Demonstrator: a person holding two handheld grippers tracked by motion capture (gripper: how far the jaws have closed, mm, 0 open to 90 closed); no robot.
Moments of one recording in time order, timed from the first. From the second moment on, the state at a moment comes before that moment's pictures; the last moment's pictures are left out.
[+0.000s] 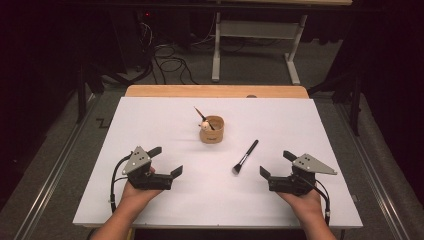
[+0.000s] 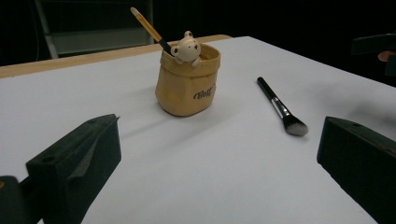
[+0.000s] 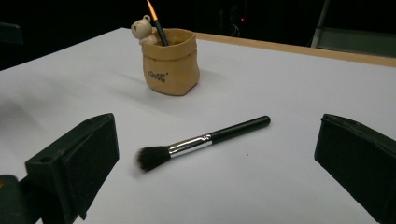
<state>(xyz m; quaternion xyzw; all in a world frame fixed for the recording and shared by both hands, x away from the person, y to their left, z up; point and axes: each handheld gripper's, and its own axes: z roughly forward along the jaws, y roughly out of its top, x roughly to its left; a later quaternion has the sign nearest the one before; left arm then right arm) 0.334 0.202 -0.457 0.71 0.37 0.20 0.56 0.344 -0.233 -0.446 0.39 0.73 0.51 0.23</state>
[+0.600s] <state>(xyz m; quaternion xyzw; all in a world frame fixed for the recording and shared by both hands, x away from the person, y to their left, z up) 0.334 0.206 -0.456 0.71 0.37 0.20 0.56 0.356 -0.236 -0.459 0.43 0.76 0.43 0.21</state>
